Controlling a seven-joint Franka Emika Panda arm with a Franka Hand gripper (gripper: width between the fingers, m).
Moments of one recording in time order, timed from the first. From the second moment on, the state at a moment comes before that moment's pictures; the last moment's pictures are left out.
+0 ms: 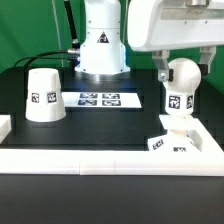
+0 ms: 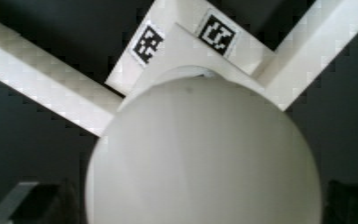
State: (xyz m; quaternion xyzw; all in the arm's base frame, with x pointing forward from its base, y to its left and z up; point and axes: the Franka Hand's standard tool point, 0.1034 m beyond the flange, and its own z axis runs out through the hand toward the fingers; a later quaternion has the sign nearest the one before) arm 0.600 0.103 0.131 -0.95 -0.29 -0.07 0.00
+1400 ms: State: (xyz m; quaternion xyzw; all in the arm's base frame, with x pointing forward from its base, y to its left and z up) arm 0.601 0.102 0.127 -0.99 -0.09 -0.06 0.02
